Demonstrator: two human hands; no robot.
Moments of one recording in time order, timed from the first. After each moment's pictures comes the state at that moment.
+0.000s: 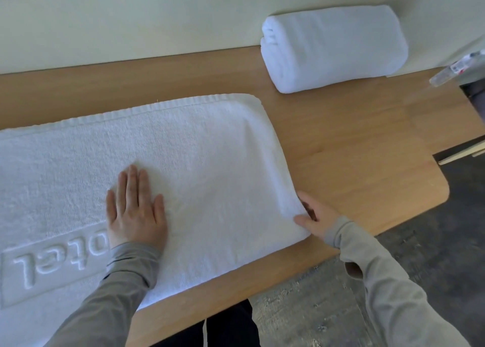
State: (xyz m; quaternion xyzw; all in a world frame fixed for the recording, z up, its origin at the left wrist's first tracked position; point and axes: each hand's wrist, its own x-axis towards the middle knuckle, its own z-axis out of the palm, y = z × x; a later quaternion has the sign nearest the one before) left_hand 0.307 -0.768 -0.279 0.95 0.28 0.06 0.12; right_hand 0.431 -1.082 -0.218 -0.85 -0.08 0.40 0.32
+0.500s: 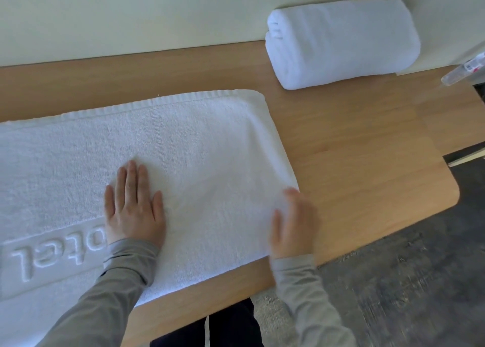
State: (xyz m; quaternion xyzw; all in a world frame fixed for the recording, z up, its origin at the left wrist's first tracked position) left_hand 0.307 -0.770 -0.281 0.95 0.28 0.05 0.11; right_hand 0.362 -1.013 -0.233 -0.96 -0.08 -0.10 0.24
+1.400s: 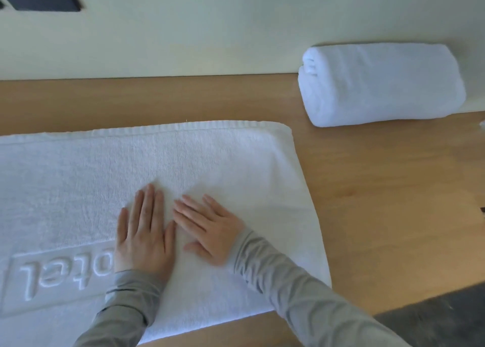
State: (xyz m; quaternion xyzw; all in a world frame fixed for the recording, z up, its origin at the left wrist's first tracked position) left_hand 0.304 -0.772 -0.277 0.95 0.28 0.00 0.10; right_hand 0.415 -0.901 -0.267 -0.77 -0.64 0.07 0.05
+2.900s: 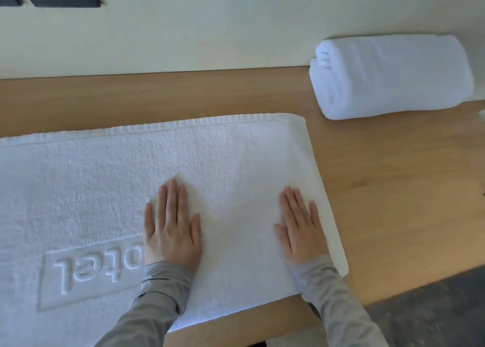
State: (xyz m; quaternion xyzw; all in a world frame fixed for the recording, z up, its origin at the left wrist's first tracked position) left_hand 0.309 -0.768 -0.275 0.95 0.29 -0.01 0.12; right_hand 0.414 -0.987 -0.273 -0.95 -0.30 0.09 0.06
